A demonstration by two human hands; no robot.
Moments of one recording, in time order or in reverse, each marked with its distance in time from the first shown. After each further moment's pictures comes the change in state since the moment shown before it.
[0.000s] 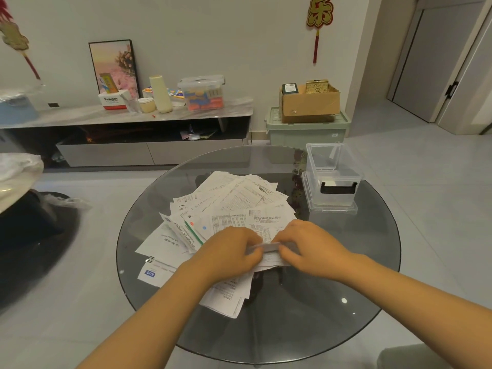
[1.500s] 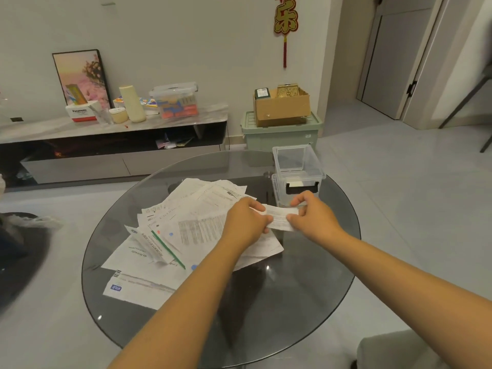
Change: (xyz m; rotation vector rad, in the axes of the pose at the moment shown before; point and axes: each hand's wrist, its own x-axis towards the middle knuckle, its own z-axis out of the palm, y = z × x) left_hand 0.070 0.070 0.015 -0.628 0.289 -0.272; right_hand -0.007 0.043 -0.033 0.451 0.327 0.606
